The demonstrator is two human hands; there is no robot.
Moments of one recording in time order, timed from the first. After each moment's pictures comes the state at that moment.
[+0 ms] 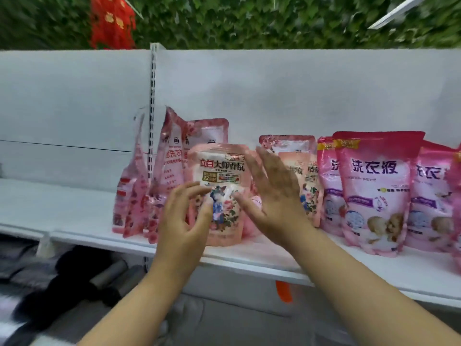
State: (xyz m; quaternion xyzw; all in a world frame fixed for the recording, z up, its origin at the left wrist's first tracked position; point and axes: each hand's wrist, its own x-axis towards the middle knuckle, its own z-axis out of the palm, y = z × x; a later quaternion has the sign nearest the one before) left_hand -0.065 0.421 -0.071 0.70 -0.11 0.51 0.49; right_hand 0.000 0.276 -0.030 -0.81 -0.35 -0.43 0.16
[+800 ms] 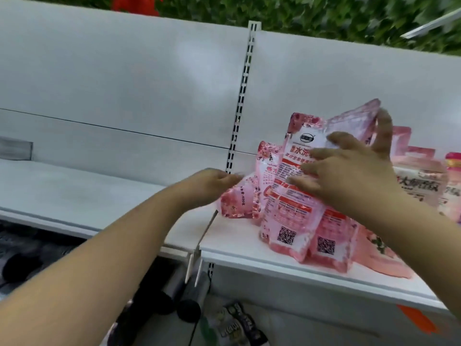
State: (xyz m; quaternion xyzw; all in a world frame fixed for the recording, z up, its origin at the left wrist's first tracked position) left_hand -0.016 0.693 -0.018 0.92 -0.09 0.14 0.36; right_hand -0.048 0.488 0.028 -0.87 -0.11 -0.38 -0.29
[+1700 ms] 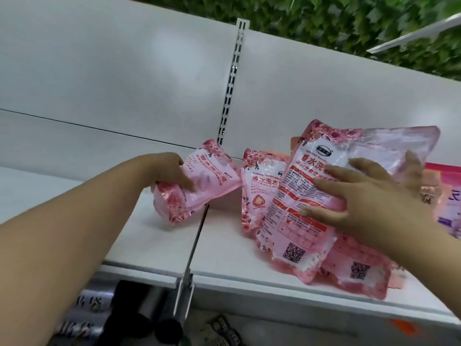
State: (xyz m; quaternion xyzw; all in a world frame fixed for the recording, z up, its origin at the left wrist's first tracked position) left_hand 0.068 0.764 0.008 0.94 -0.02 0.07 0.32; right_hand -0.061 0.478 0.023 -0.94 -0.03 -0.27 -0.21
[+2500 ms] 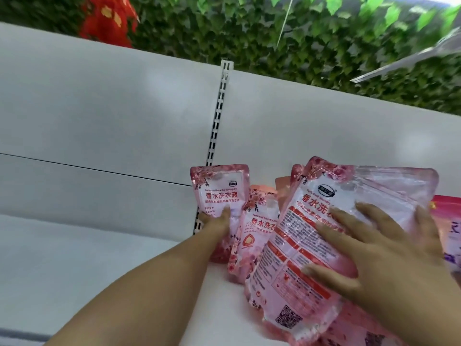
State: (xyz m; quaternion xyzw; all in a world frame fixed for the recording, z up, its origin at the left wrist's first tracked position) left_hand 0.150 0.633 -0.026 0.67 0.10 0.12 0.72; right_hand -0.050 0.450 0.004 -0.92 -0.03 -0.35 -0.16
